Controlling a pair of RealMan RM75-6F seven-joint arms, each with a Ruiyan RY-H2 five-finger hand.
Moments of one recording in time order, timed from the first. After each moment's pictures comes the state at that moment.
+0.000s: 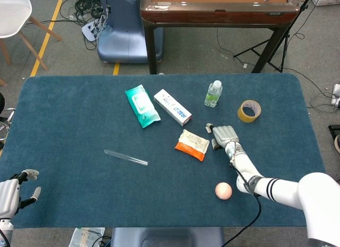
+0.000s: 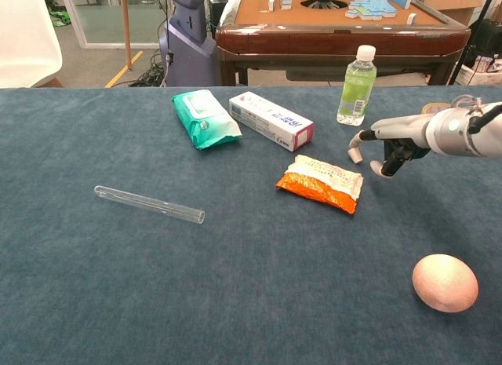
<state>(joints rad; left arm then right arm) -0.03 -1.12 -0.06 -1.79 1.36 1.49 0.10 1.04 -1.50 0.00 -1.30 -0.38 0.67 -0.50</state>
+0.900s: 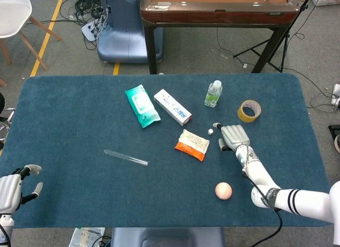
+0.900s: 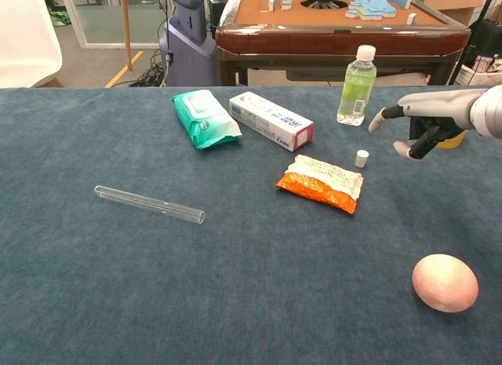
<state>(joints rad) -0.06 -1.10 -0.07 -1.78 1.41 1.48 0.09 0.94 -1.32 0.02 -1.57 -0.55 0.86 -0.45</state>
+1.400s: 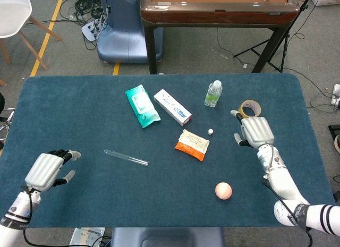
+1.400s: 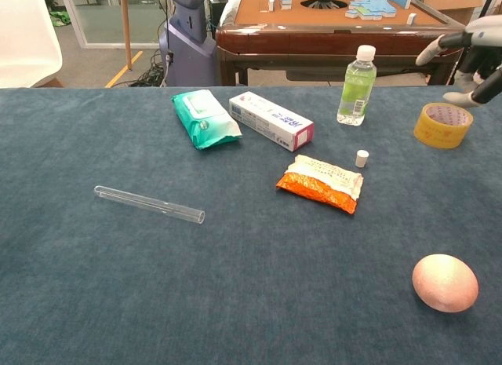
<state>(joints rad) -0.32 -1.07 -0.09 -1.71 1.60 1.22 0.07 0.79 -1.10 0.05 -1.82 -0.75 1.11 -0.41</state>
